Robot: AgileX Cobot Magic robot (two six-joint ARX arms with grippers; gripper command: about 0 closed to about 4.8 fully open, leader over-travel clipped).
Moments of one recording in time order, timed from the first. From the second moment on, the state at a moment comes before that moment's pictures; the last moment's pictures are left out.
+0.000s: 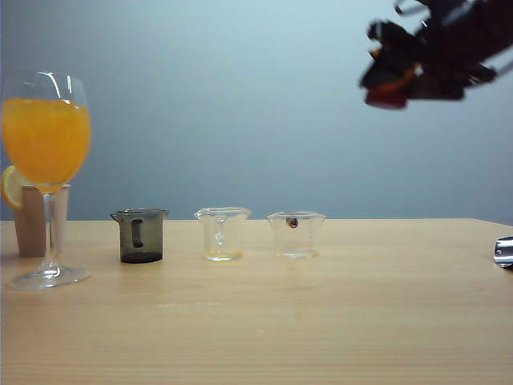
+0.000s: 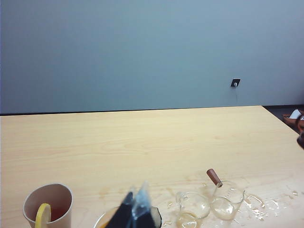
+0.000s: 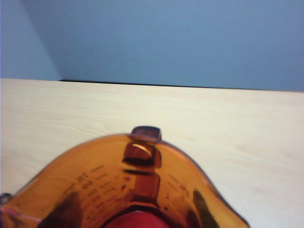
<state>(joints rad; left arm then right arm) -0.31 0.54 0.81 -0.31 0.01 -0.08 0.28 1.35 0.80 0.43 -0.18 0.16</state>
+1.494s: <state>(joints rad) -0.31 0.54 0.82 -0.50 0.04 -0.02 0.71 1.76 1.45 0.21 -0.18 0.08</state>
